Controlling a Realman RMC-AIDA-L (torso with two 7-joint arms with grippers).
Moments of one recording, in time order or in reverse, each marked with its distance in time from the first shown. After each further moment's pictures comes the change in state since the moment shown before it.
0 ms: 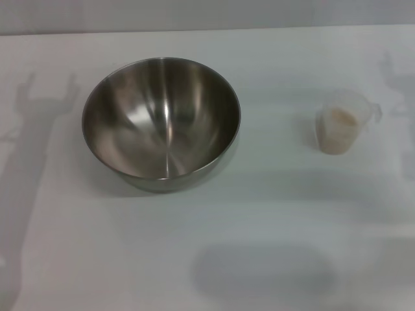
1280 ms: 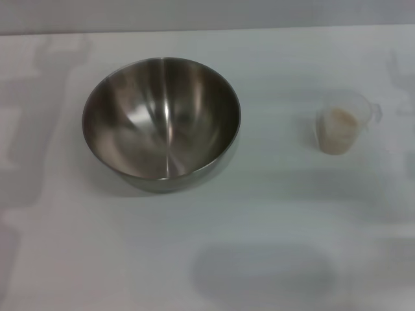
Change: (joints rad) left arm 0.034 0.042 -0.391 -0.979 0.047 -1.696 0.048; right arm 0.001 -0.002 0.024 -0.011 0.002 0.000 0.000
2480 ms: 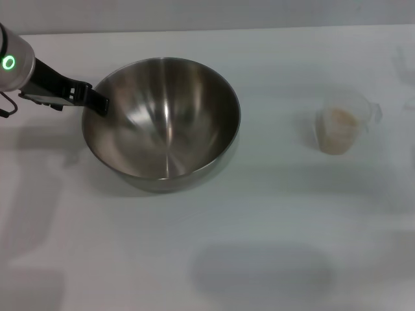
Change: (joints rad) left arm -0.329 -0.028 -0.182 -0.022 0.084 -1.228 0.253; right arm 0.014 -0.033 0.000 -0.019 0.000 0.006 0.000
